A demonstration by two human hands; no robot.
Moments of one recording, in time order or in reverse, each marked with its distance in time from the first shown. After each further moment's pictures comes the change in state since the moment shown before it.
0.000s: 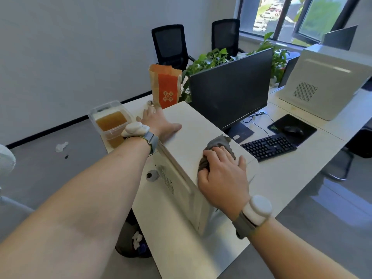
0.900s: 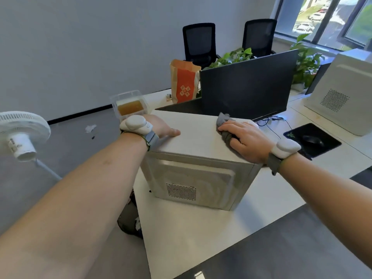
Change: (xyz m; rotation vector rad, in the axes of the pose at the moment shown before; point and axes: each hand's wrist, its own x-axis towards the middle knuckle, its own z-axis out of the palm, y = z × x) left_hand -0.085 0.026 -0.018 0.319 -0.168 -0.233; right_hand 0.113 0.136 -0.044 0.025 -0.348 -0.579
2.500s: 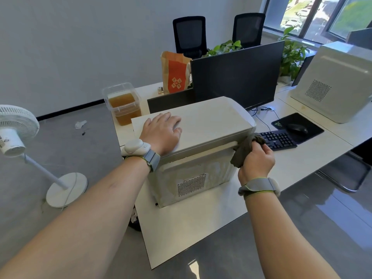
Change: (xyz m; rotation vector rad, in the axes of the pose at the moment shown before) left_hand -0.049 0.007 0.076 -0.244 0.299 0.437; right_hand -0.068 -0.051 0.078 1.595 1.256 0.985
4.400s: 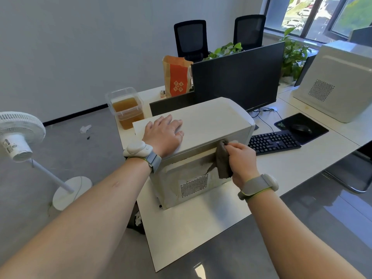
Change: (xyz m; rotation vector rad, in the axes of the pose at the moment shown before) left_hand 0.003 -0.002 -0.003 0.059 -0.051 0.011; right_hand -0.027 -0.005 0.012 -0.535 -0.428 0.054
